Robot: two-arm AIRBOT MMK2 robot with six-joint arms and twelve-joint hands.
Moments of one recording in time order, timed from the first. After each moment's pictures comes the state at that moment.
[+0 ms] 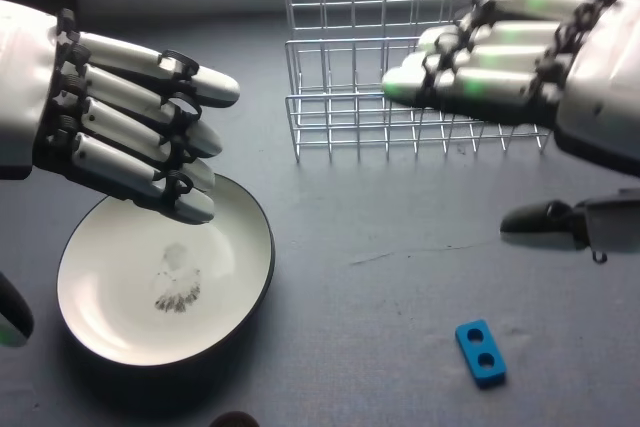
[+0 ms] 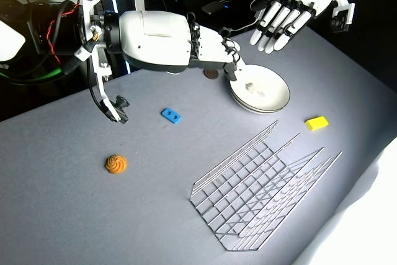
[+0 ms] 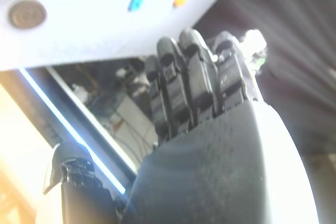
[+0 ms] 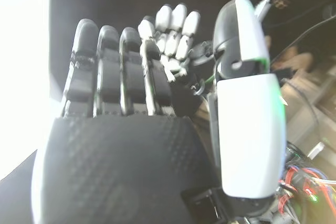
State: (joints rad) left arm 0.36 -0.78 1.34 1.63 -1.28 -0.21; right arm -0.51 -0.74 0.75 -0.43 0.60 -0.76
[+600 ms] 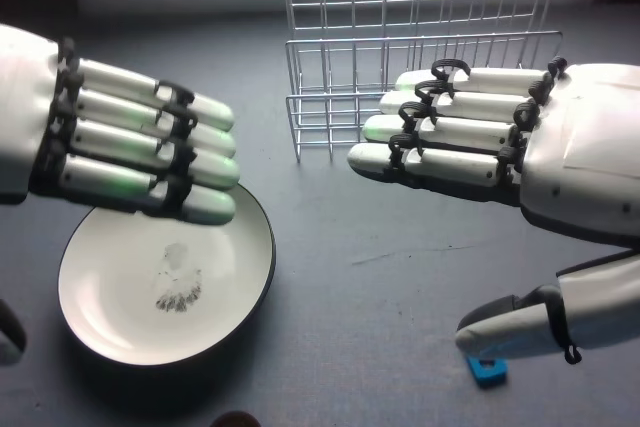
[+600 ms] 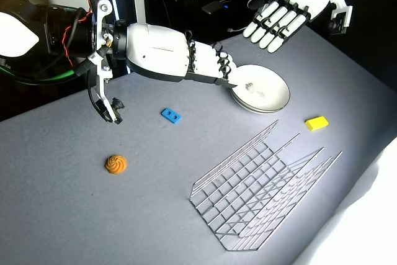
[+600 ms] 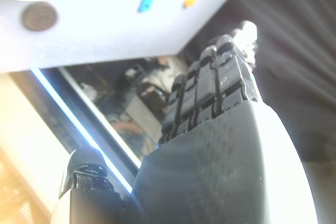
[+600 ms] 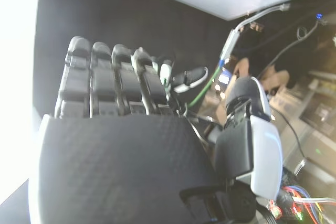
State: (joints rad) left arm 0.40 -0.78 1.35 1.68 -1.28 -0.20; right arm -0.51 -0.74 0.72 -0.46 0.56 -0.79
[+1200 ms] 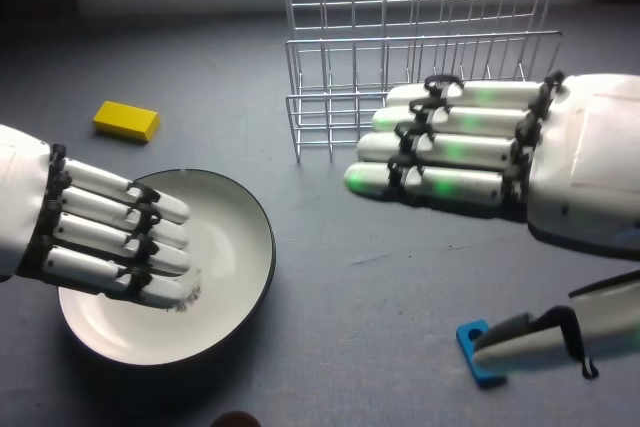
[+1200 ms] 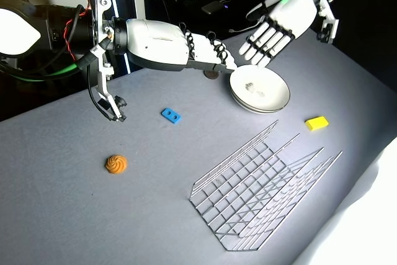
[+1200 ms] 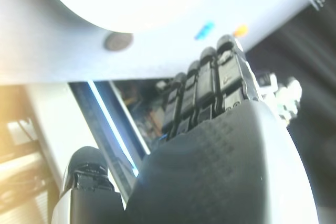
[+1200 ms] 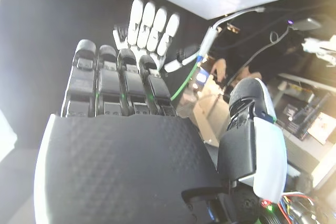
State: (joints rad) left arm 0.62 -0.83 1.42 1.66 -1.24 -0.11; right arm -0.51 -0.74 0.72 -0.53 0.59 -0.75
